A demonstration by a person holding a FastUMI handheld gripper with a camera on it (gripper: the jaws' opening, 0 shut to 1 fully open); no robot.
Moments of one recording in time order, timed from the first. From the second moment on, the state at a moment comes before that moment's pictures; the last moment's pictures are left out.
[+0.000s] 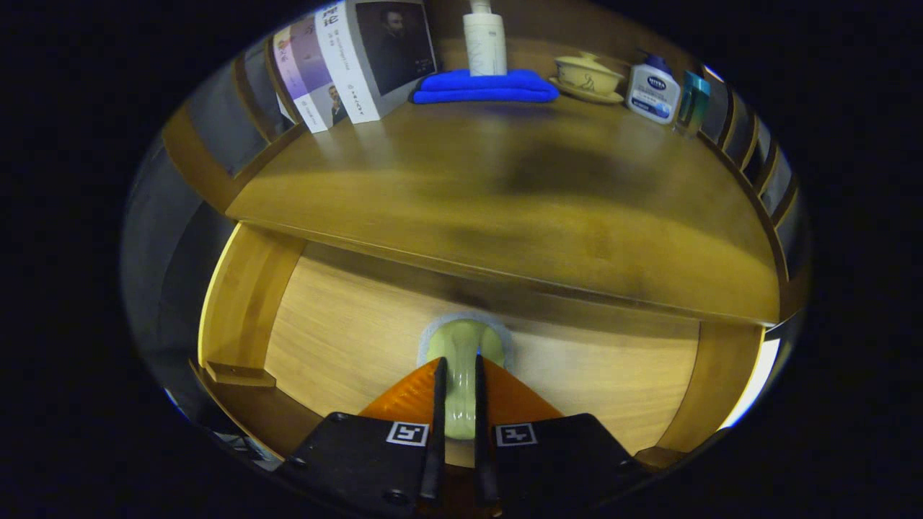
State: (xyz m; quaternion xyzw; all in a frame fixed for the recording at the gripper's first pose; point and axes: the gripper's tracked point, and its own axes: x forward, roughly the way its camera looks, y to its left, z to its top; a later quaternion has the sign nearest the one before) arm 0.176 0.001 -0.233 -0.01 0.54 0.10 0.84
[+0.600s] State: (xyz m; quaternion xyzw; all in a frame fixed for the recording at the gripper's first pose) arm 0.140 -0.029 -0.138 0.02 0.45 0.15 0.88
